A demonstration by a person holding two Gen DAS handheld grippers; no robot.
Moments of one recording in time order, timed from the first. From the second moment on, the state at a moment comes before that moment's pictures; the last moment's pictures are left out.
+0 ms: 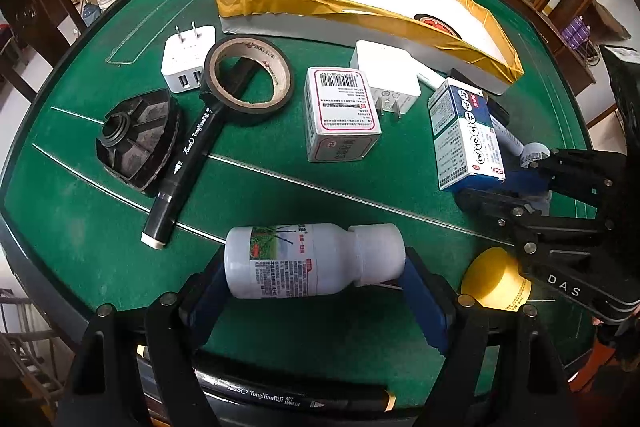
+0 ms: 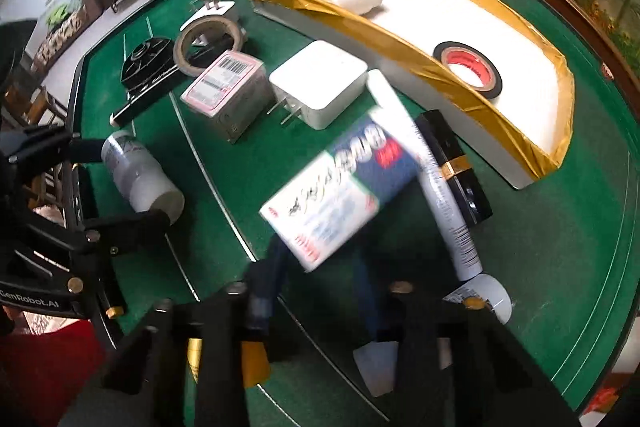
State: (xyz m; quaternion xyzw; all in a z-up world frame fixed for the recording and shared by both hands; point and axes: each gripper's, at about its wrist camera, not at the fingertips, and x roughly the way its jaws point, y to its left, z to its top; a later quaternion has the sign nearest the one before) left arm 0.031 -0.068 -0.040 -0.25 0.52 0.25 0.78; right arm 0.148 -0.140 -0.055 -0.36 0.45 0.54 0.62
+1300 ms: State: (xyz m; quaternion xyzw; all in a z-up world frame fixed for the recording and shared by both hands) left arm 0.021 -0.061 -0.039 -0.26 0.51 0.26 0.78; right arm 0.196 -0.111 -0.041 -0.21 0.59 0.46 0.63
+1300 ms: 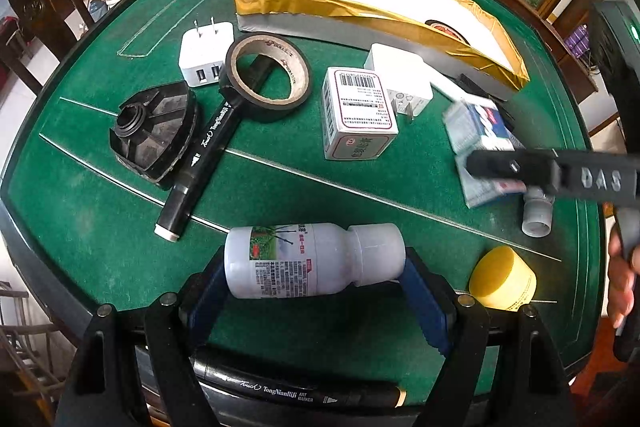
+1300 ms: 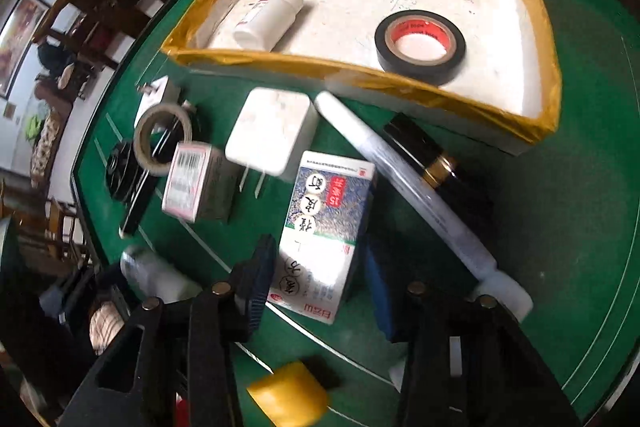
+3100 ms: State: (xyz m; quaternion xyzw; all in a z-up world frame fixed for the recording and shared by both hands) left arm 0.033 -0.025 0.031 -0.27 0.44 0.28 0.81; right arm 0.220 -0.134 0.033 -0.22 0.51 0.50 0.67
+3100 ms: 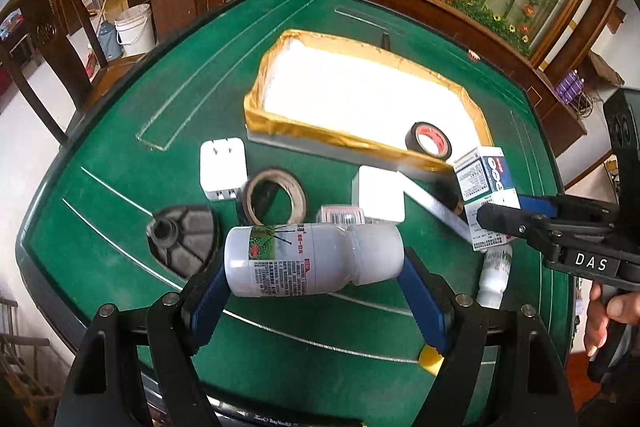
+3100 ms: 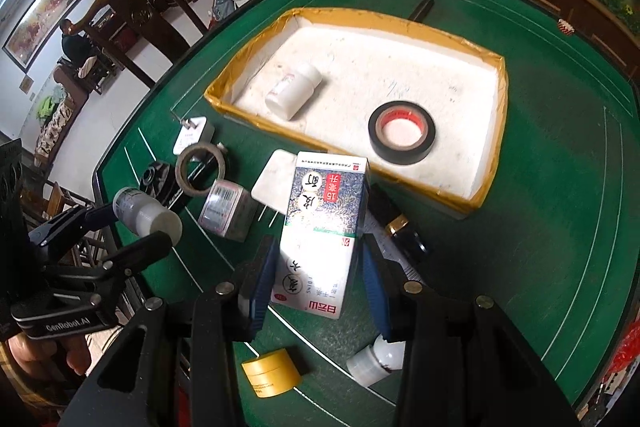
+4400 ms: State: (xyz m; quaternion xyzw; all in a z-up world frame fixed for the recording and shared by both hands) left arm 0.059 0.054 0.052 -0.27 0.42 0.28 0.82; right arm 0.265 -0.094 0.061 -0.17 0.49 0.48 0.71
